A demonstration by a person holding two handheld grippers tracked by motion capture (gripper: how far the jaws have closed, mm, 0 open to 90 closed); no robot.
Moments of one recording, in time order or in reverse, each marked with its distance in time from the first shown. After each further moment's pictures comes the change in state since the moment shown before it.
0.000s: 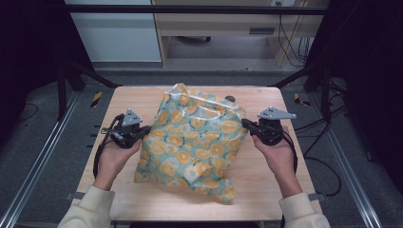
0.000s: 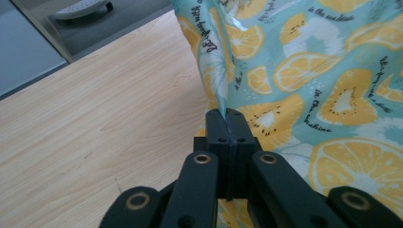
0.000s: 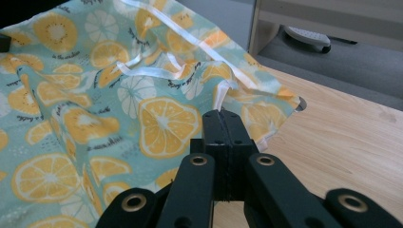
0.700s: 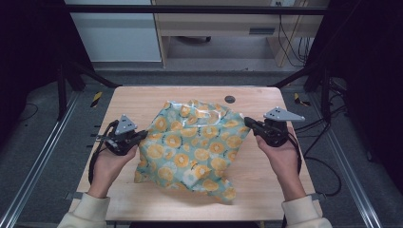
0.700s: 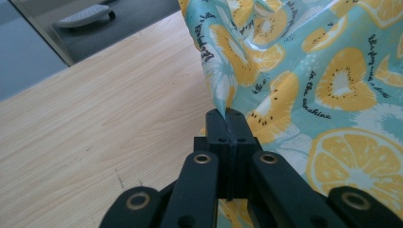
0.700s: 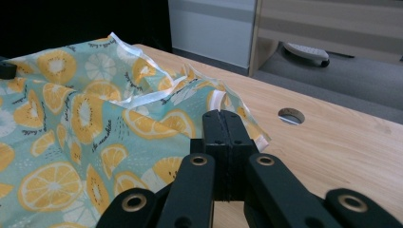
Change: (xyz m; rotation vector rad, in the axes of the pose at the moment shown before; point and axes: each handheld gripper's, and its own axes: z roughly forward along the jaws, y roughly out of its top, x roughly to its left) left arm -0.007 -0.016 -0.019 -0.050 0.005 -0.003; right arm 0.003 0.004 -0.017 -0.073 0.010 0.018
